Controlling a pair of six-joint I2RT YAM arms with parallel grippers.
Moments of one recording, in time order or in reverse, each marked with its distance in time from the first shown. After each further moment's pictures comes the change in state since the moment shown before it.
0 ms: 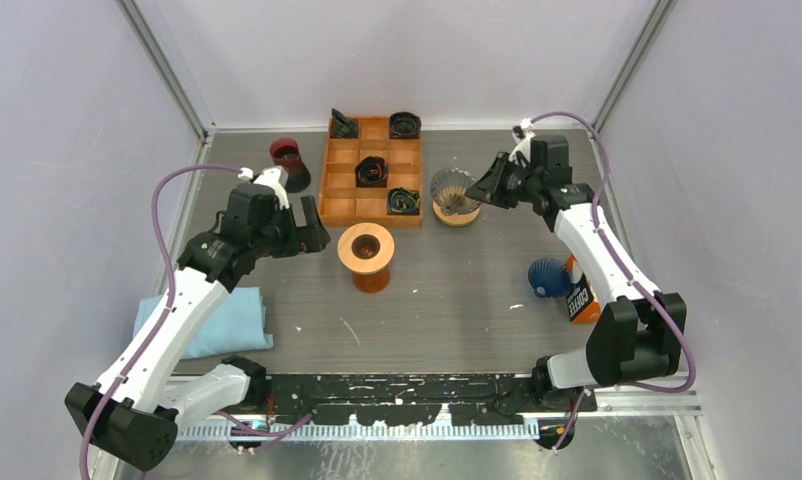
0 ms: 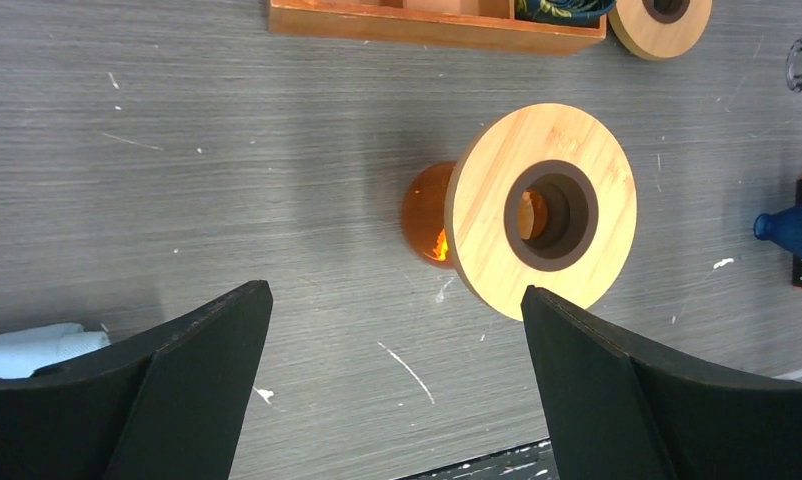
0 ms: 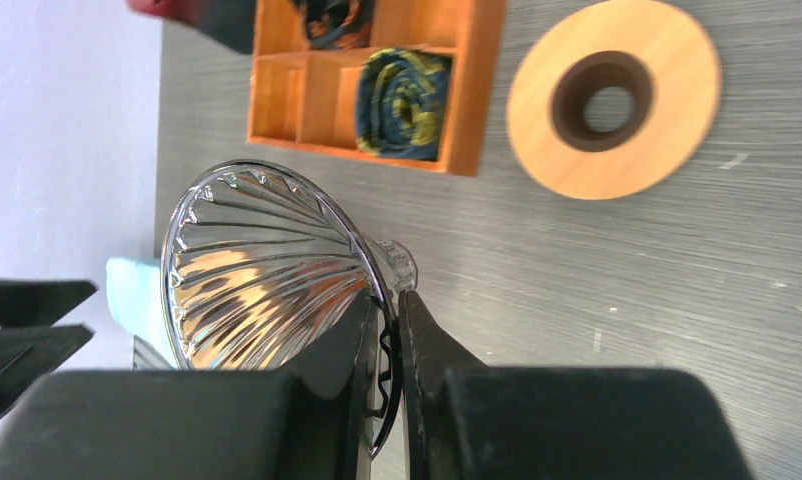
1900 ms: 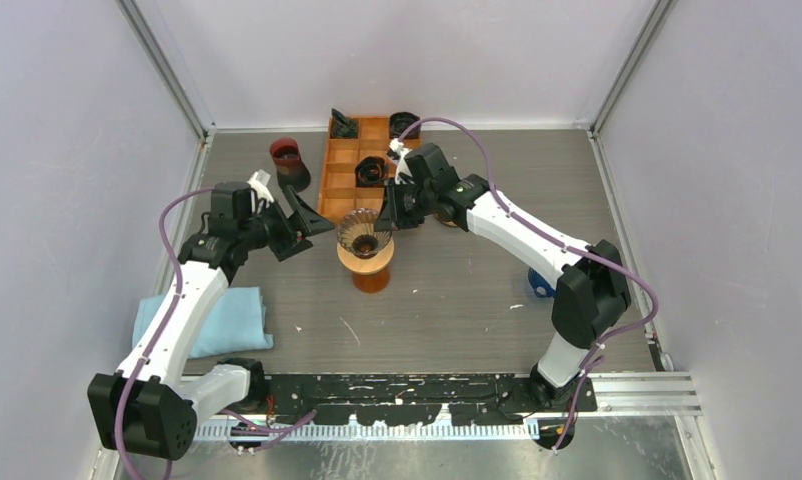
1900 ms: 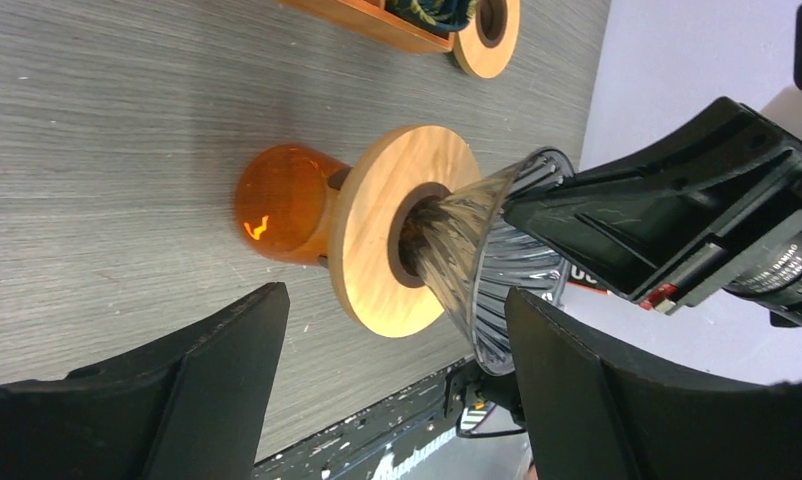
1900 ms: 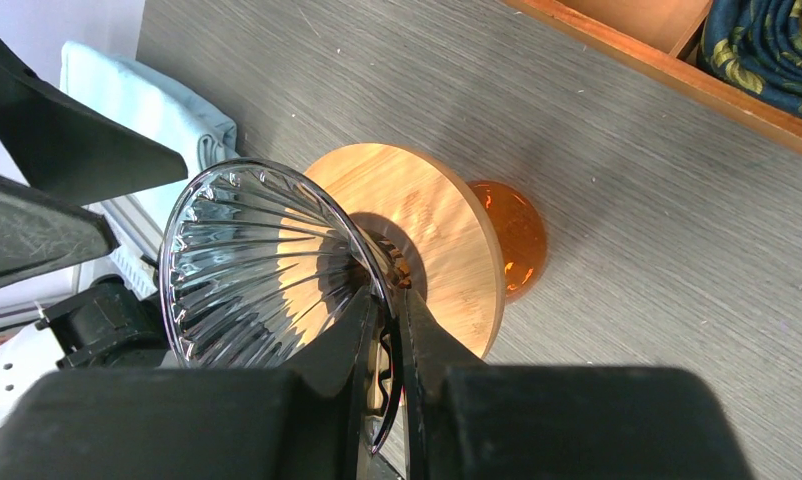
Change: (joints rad) left arm 0.240 0.048 -0.140 0.221 0.479 -0.327; right arm 0.562 0.287 0.282 -0.094 0.145 -0.014
